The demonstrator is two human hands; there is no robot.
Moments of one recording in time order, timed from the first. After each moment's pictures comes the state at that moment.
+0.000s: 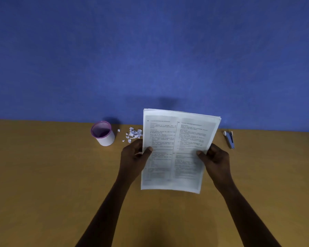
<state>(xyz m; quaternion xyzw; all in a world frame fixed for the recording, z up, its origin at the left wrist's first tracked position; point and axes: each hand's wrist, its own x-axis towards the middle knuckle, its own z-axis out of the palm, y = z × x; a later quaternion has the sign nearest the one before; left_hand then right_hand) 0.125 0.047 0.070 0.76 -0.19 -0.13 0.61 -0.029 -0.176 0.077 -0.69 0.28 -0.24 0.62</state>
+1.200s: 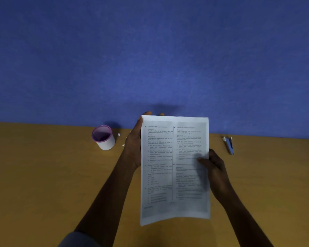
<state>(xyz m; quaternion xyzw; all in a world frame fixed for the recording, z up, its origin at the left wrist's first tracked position) 0.158 0.001 0.141 0.37 -0.02 -0.44 0.82 -0.034 -0.163 0.101 -0.61 0.29 -0.18 0.72</state>
